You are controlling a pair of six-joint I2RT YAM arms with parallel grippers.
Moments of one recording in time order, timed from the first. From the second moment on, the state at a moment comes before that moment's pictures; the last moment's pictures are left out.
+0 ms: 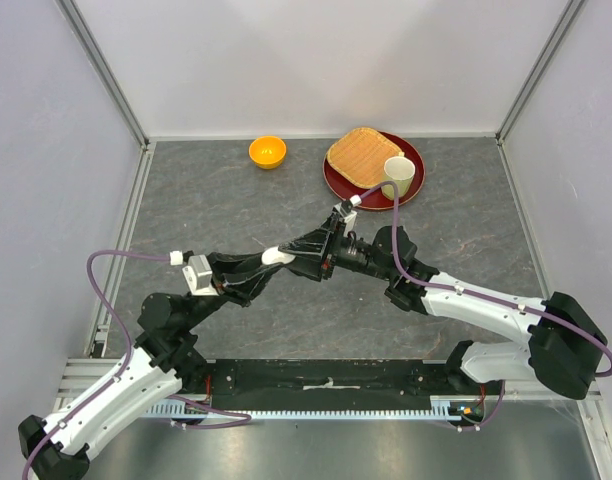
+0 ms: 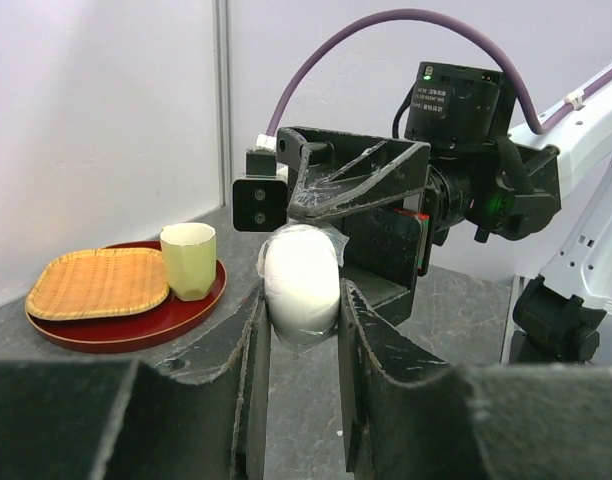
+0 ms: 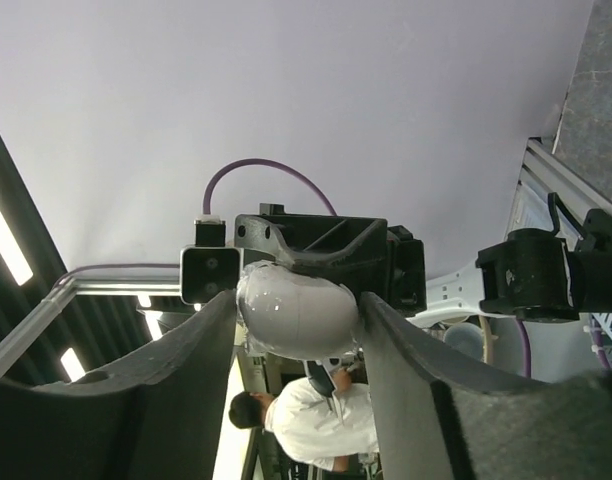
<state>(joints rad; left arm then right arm) -0.72 0.40 0.29 0.56 0.28 -0.18 0.90 1.26 0.73 0.64 -0.37 1.68</state>
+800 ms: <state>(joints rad) -0.72 0.45 0.30 0.57 0.28 -0.20 0.89 1.25 0.73 0.62 -0.36 1.64</state>
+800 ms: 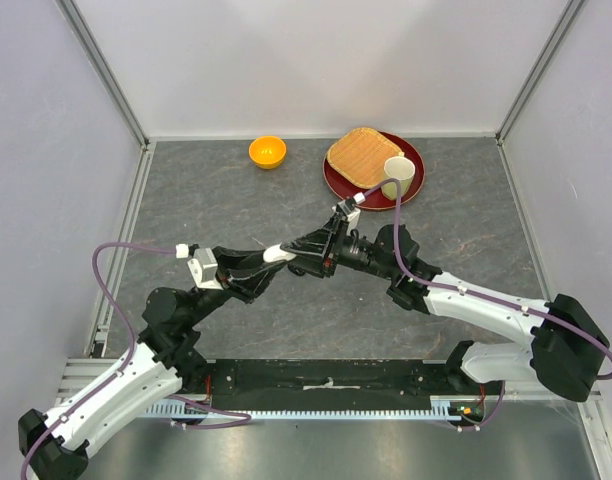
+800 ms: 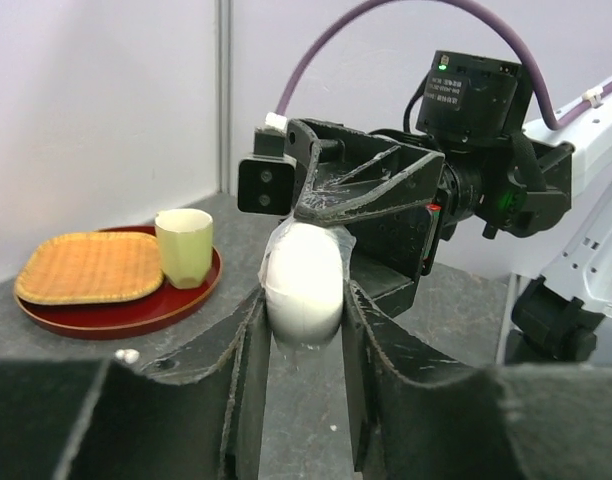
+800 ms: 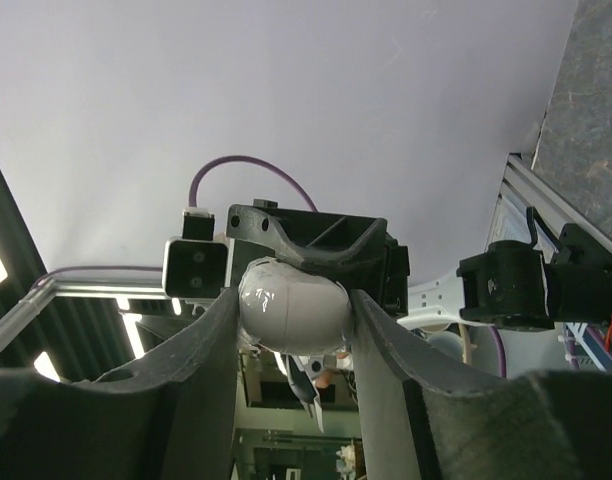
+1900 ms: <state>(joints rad) -0.72 0.48 0.30 0.59 0.29 -0.27 0.91 1.25 0.72 0.62 -0.36 1.62</state>
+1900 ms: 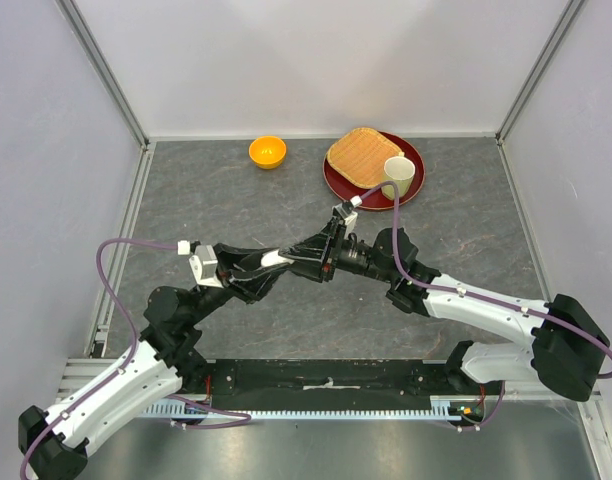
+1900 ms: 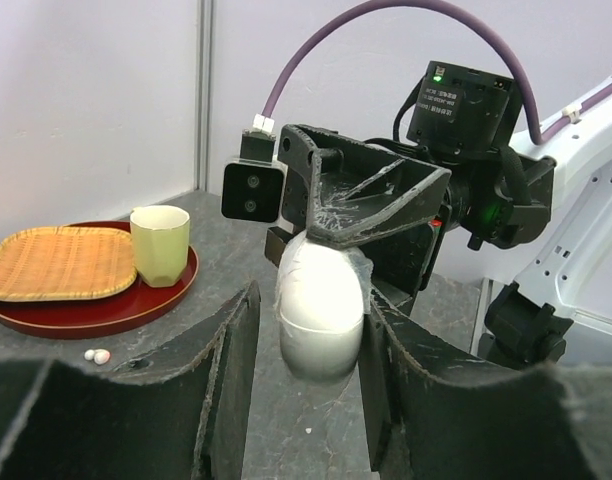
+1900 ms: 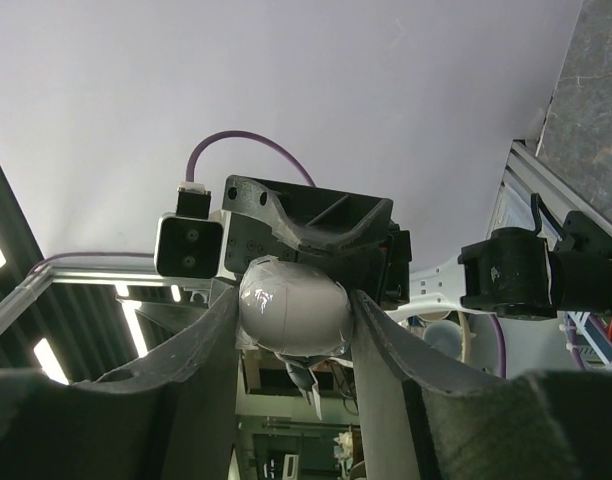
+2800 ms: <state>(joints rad) -0.73 0.50 0.30 0.60 0.31 -0.28 0.91 1.24 0.70 0.68 -0.35 1.66</state>
